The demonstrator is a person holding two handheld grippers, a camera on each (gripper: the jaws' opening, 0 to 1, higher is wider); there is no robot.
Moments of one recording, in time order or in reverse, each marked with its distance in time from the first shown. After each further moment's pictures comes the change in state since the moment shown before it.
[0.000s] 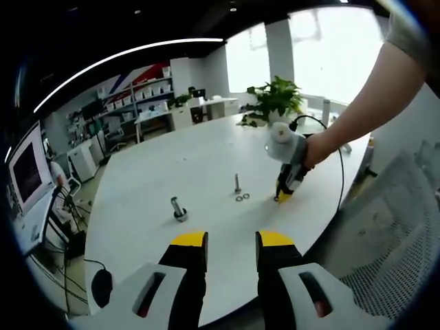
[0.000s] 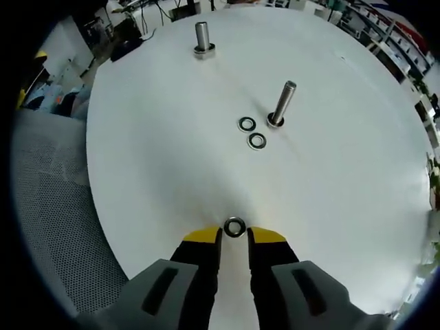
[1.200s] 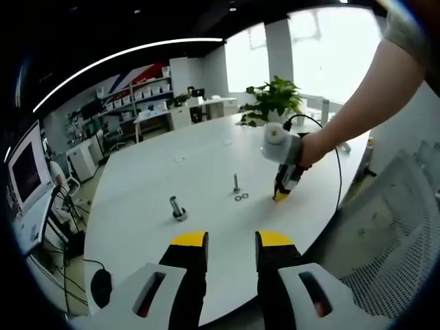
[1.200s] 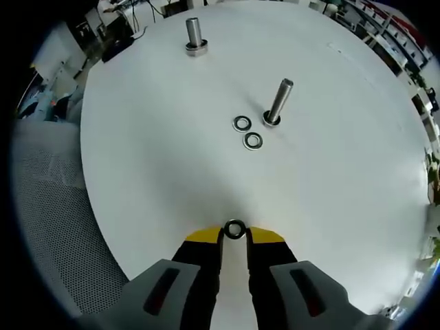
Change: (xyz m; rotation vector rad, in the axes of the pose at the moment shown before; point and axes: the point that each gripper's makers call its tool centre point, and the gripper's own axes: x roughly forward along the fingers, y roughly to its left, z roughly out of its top) left arm 0.000 -0.001 -0.001 0.001 0.003 -0.008; right arm 0.001 -0.002 0.002 0.016 0.041 -0.021
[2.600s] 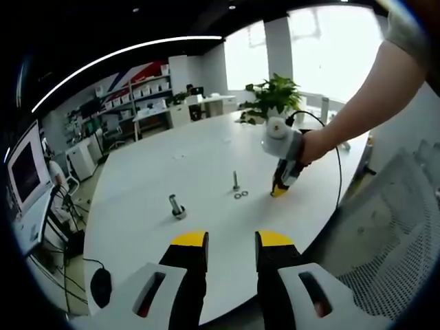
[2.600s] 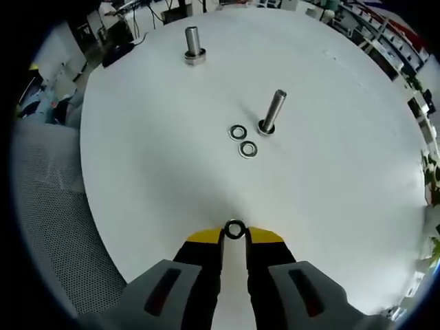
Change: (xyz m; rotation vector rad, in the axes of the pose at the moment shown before) left arm 0.001 0.000 -0.002 0.001 0.013 -0.004; right arm -0.008 -0.006 0.011 0.016 -0.062 -0.019
